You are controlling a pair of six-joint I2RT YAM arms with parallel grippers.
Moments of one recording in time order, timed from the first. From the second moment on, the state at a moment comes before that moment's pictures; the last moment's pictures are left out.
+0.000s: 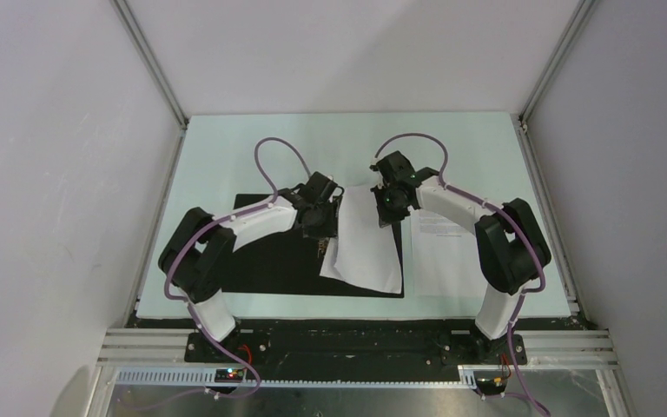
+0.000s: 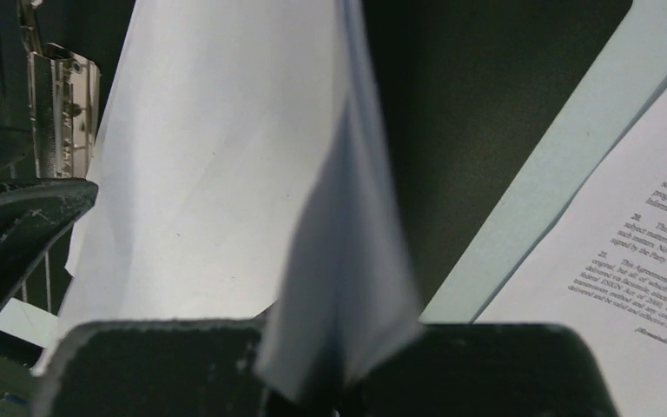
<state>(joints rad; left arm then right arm) -0.66 1.74 1.09 -0.45 -0.04 -0.57 0.56 1.79 1.28 -0.60 -0.08 0.27</state>
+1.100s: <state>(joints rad) -0.33 1.38 0.66 -0.33 0.14 -0.81 0.47 1.84 1.26 -0.54 -0.24 0.22</state>
